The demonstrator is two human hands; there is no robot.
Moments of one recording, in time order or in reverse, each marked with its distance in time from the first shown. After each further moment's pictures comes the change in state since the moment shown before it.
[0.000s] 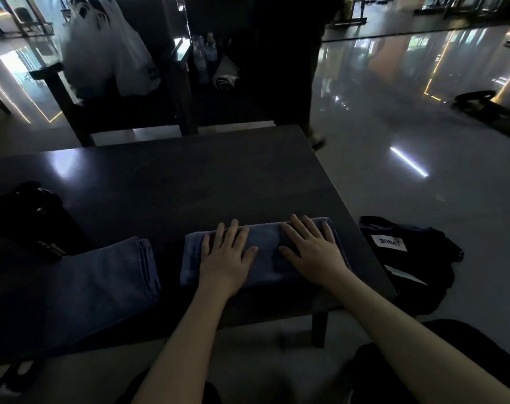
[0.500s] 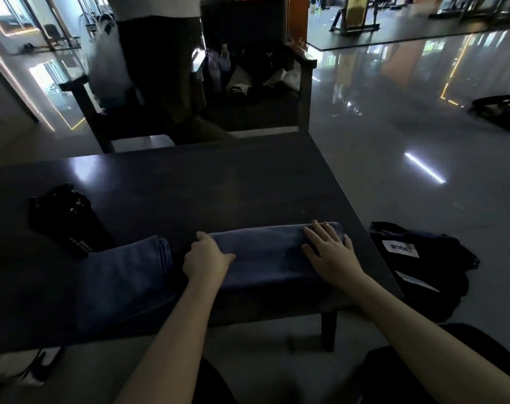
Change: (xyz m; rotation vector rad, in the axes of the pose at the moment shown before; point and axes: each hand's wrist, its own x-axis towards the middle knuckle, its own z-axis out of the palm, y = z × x) left_hand -0.014 -0.015 -0.050 -0.214 -0.022 -0.610; right_hand -0.014 0.004 -0.014 0.136 -0.001 0.122
